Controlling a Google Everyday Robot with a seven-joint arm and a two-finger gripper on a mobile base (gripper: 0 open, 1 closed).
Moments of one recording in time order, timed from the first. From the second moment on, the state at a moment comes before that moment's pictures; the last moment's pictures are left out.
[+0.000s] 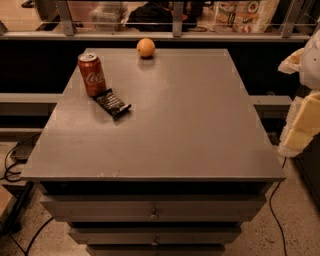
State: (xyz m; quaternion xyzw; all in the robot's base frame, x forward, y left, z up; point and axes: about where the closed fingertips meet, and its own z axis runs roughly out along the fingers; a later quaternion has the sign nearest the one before) arm 0.438 -0.217 0.976 -0.60 0.78 -0.03 0.16
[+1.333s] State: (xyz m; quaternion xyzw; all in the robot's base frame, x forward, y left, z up) arm 0.515 -0.157 1.012 -0.58 0.73 0.07 0.36
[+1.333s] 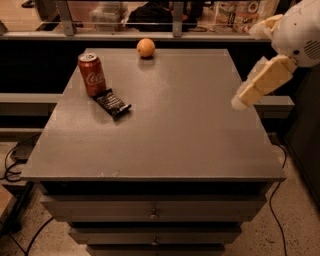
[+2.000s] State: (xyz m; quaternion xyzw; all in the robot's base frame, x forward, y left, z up) arm 0.599 -0.100 1.006 -0.55 0.70 0.16 0.42
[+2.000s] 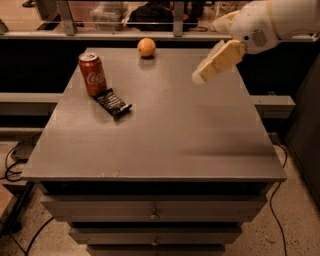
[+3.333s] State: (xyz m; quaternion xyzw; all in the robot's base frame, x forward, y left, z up) arm 0.701 -0.037 0.984 -0.49 0.70 0.19 0.48
